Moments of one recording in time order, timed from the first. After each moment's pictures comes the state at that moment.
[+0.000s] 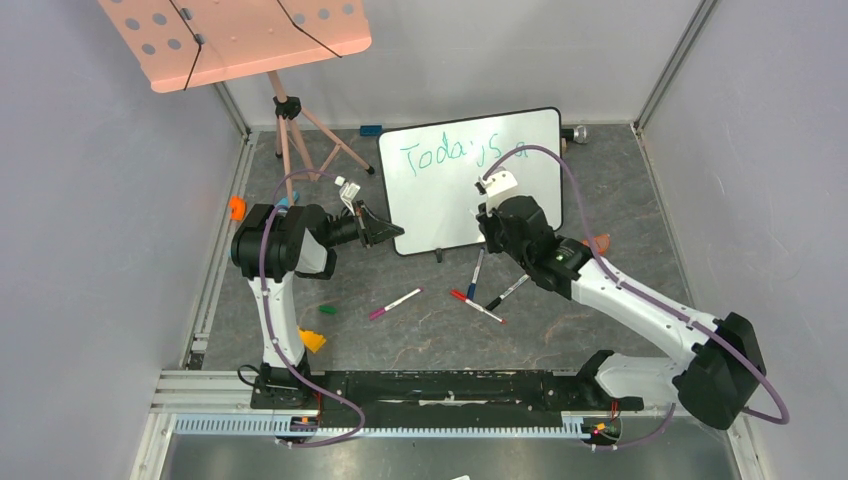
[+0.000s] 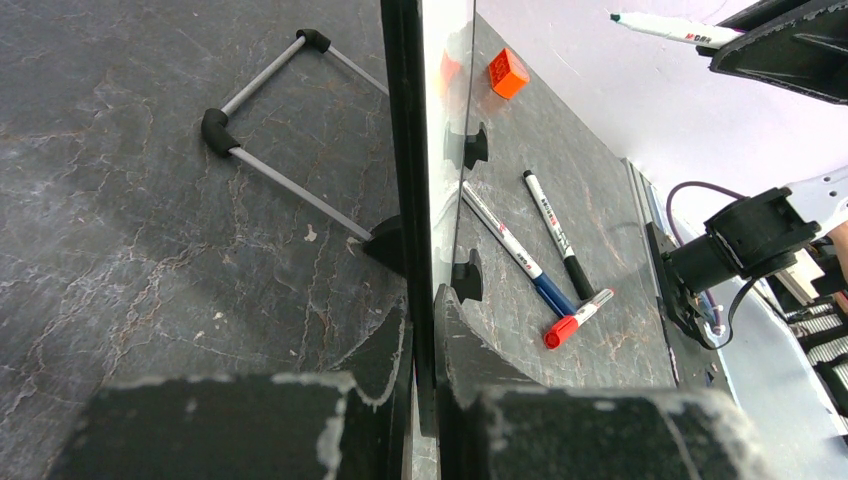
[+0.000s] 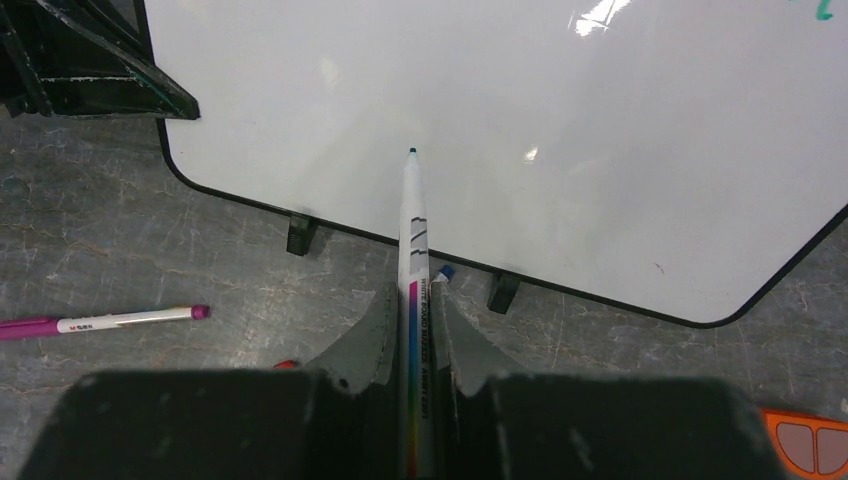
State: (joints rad) left arm -0.10 2.14 0.71 1.48 1.13 -0.66; right arm 0.73 1.19 0.89 -0.19 0.29 0.08
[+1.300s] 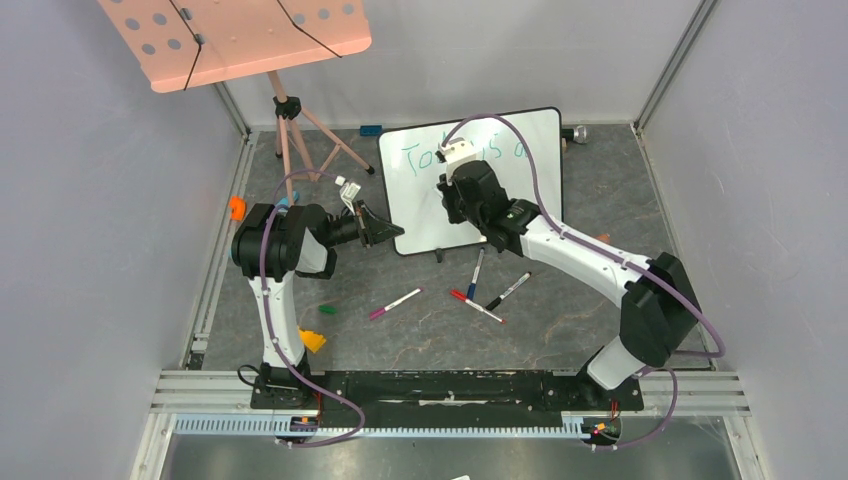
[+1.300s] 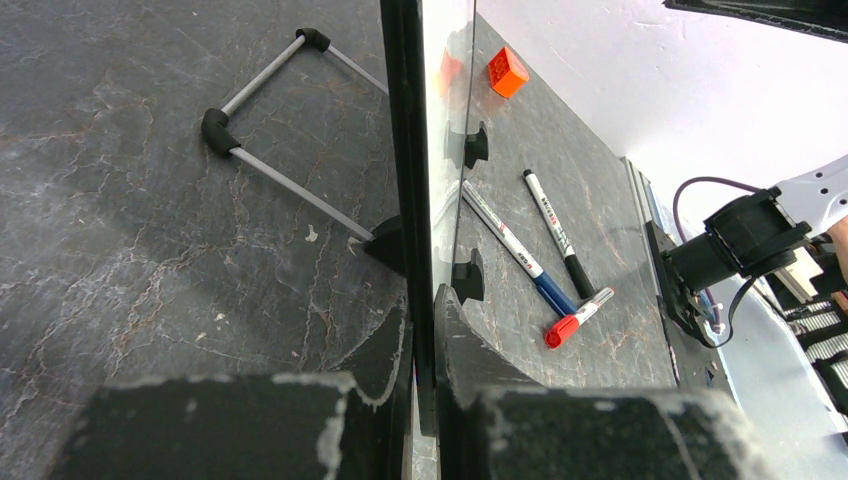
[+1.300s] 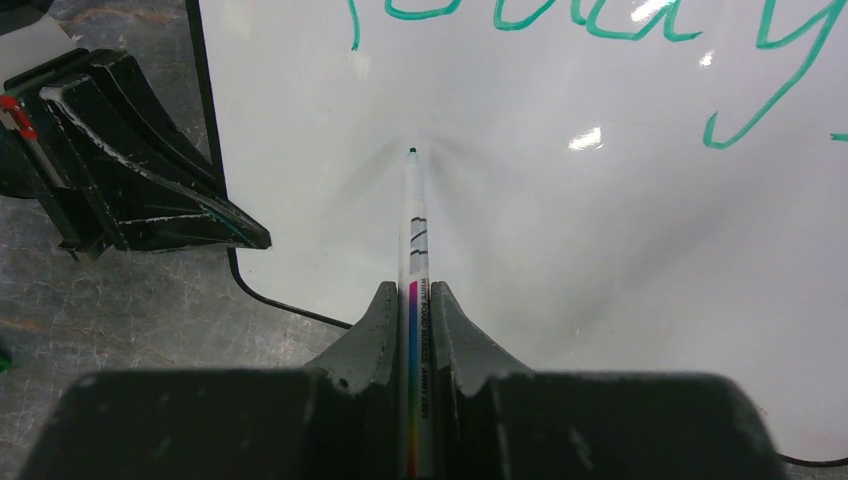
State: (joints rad) left arm -0.10 2.14 0.71 1.48 1.14 -0.66; right arm 0.74 1.58 1.23 -0.17 0.25 0.13
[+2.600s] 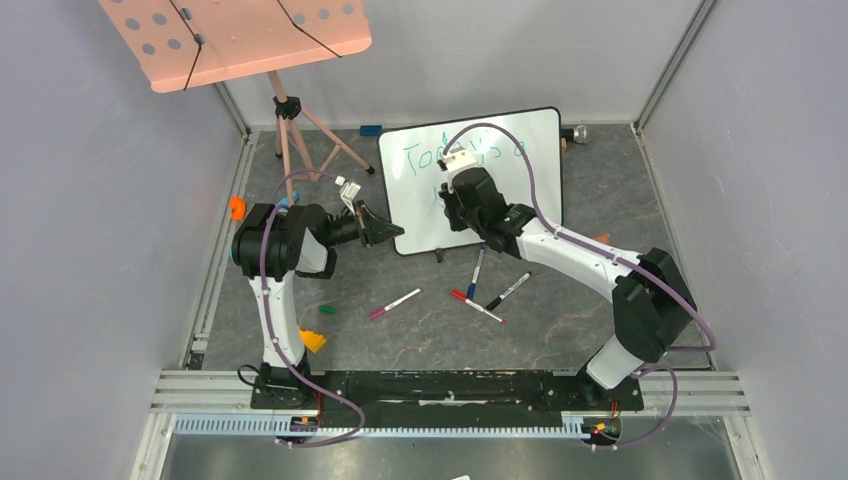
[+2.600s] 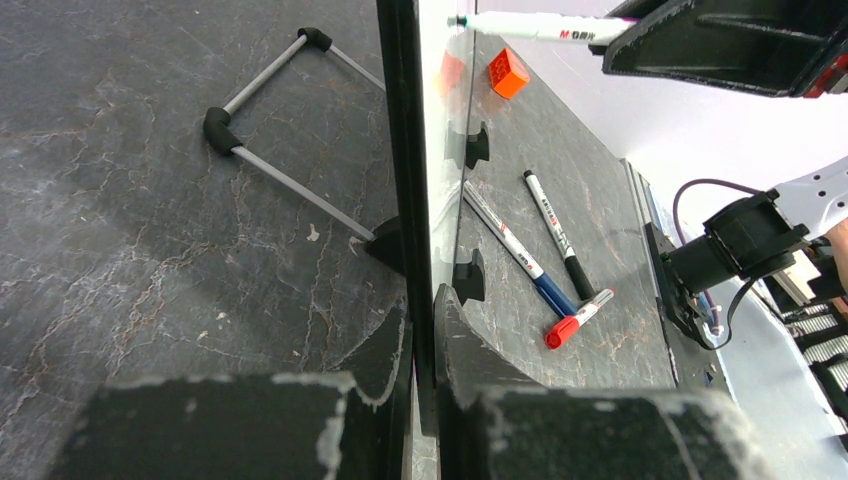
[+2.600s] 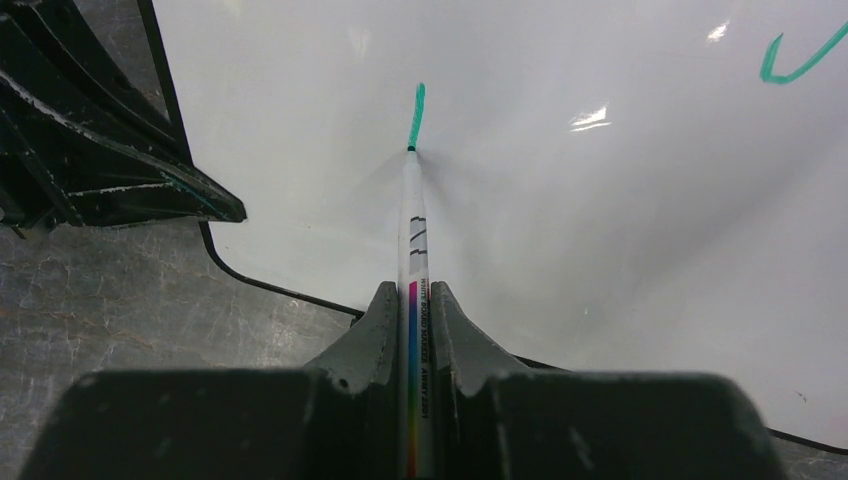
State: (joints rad) left arm -0.10 2.15 0.71 1.48 1.14 -0.67; right arm 0.72 1.62 1.20 -0.15 0.24 0.16
